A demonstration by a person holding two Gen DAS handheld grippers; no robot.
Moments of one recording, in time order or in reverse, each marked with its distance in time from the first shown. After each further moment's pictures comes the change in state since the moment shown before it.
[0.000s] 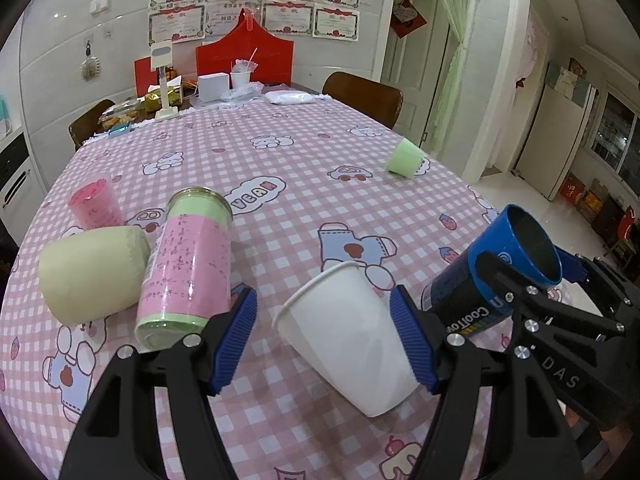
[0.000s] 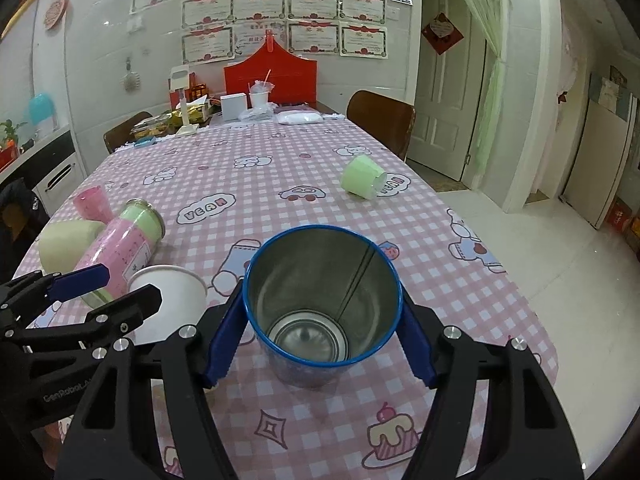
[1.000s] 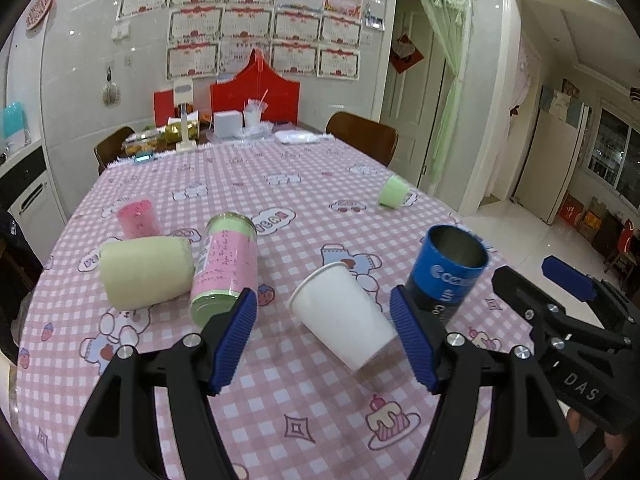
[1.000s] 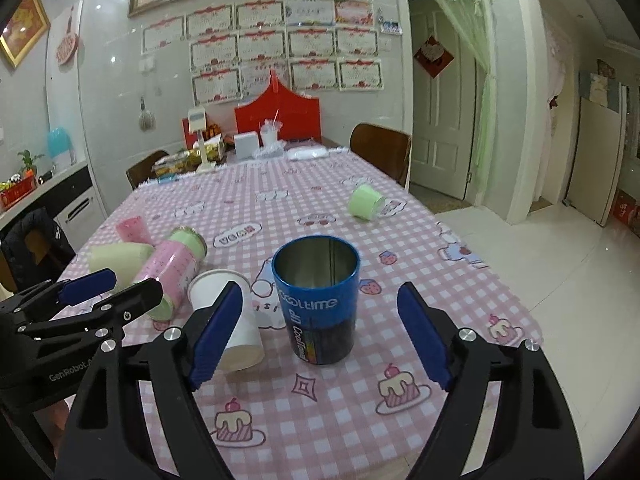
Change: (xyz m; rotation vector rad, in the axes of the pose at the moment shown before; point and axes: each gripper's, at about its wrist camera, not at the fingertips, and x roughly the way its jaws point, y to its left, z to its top) left arm -0.089 -0.006 -0.022 -0.002 -0.151 0.018; right arm -0.096 0.004 -0.025 0.068 -0.162 0.034
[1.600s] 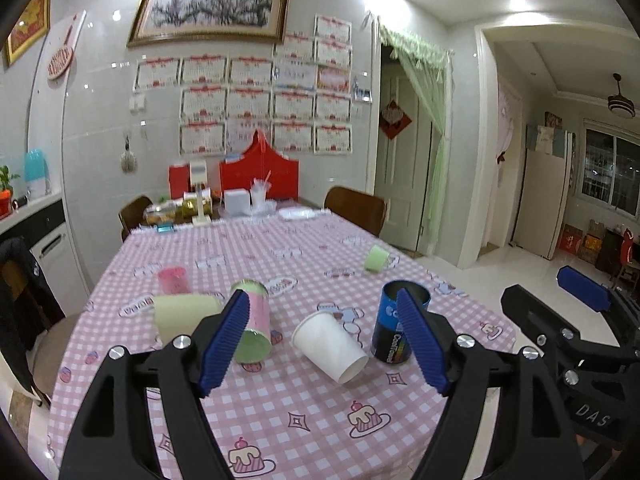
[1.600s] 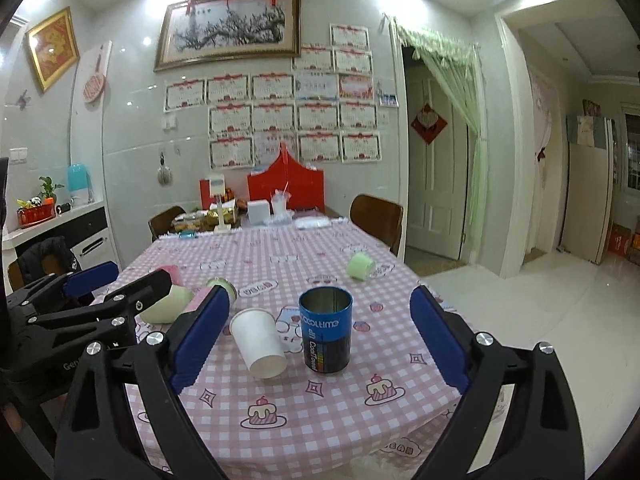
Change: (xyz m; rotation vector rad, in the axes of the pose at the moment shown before) left arm -0.118 -0.022 -0.013 0.052 -0.278 0.029; right arm -0.104 0.011 -0.008 -0.028 -0.249 0.007
